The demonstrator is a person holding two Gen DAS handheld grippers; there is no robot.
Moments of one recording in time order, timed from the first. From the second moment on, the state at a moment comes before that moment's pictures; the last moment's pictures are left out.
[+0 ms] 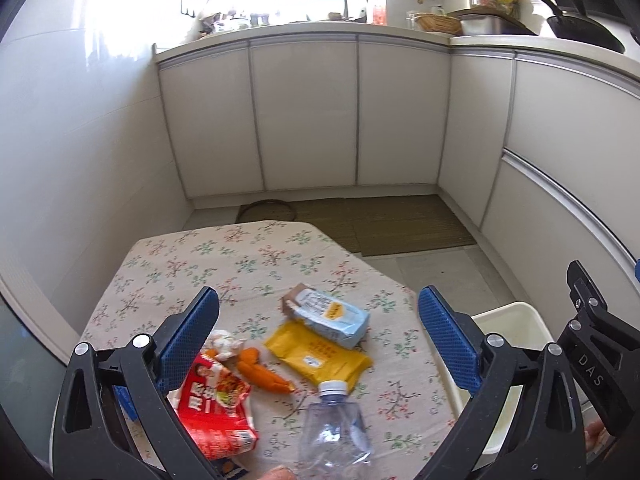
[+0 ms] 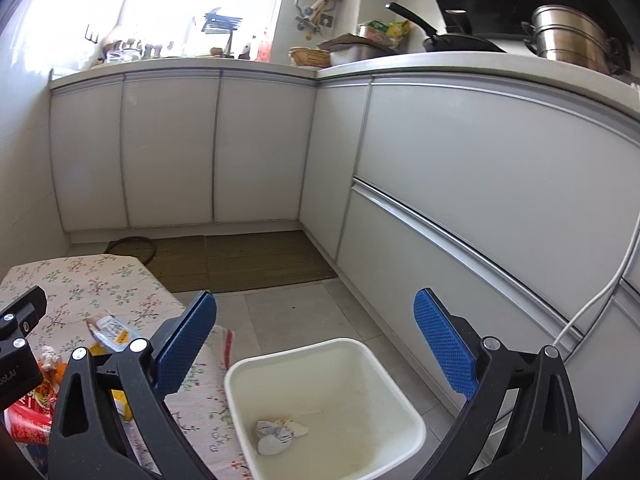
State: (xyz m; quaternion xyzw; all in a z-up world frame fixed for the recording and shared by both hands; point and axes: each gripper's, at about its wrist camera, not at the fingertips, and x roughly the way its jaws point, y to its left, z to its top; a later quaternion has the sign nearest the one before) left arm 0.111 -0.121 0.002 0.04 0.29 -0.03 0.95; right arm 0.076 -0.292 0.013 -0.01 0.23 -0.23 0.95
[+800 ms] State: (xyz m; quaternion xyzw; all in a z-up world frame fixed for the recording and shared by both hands) left arm 0.093 0.033 -0.017 -0.01 0.35 0.15 0.93; right arm 0.107 -0.147 -0.001 -0.06 0.23 -0.06 0.97
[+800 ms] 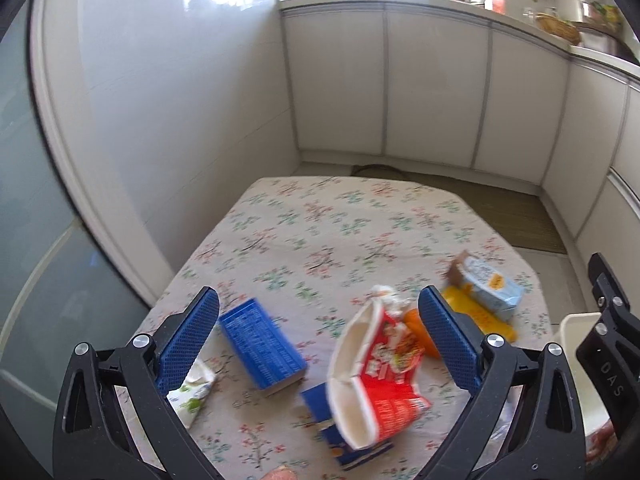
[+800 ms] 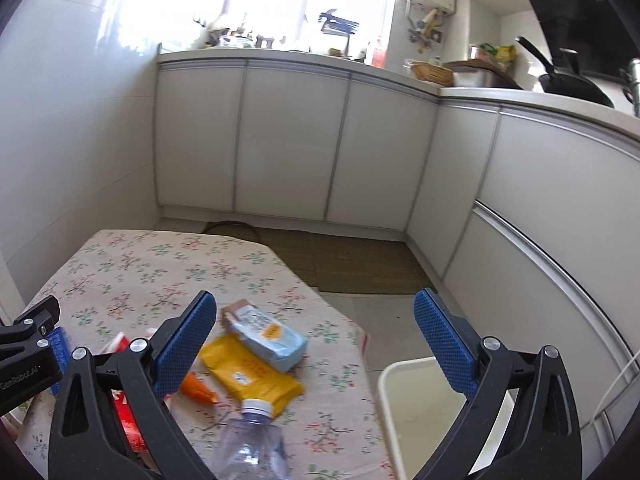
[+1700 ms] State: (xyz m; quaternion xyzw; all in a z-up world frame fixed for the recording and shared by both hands) left arm 0.032 0.250 -0.162 -0.43 0.47 0.30 0.71; right arm 0.115 -0.079 -0.033 -0.12 0.27 0.02 0.95
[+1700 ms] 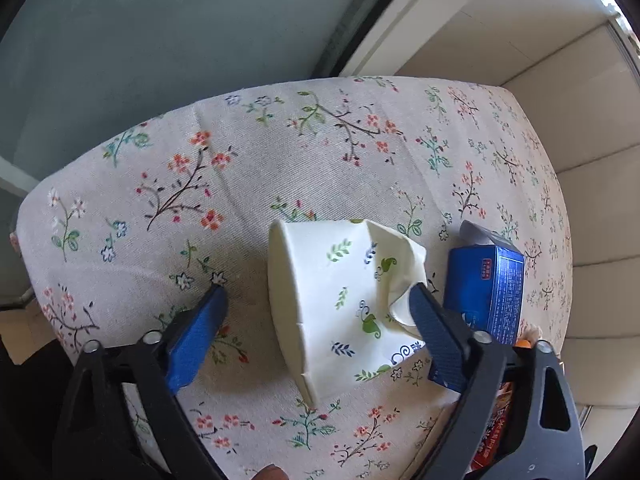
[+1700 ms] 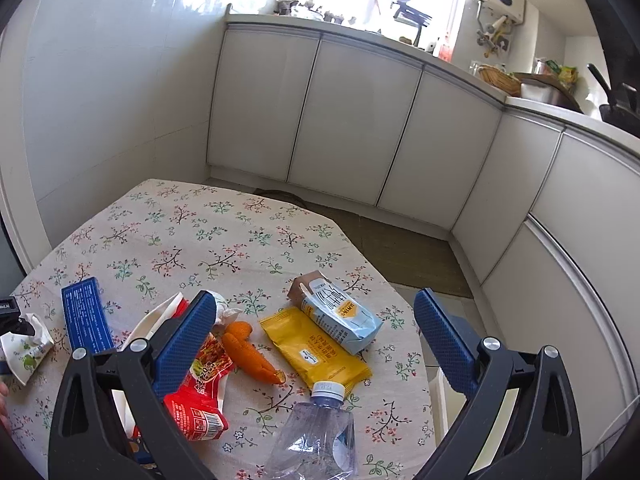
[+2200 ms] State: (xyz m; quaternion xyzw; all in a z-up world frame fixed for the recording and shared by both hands) left arm 0.063 0.227 -0.115 -0.35 0.45 0.18 0.80; right arm 0.120 -0.064 -0.025 -0.08 0.30 0.09 0.95
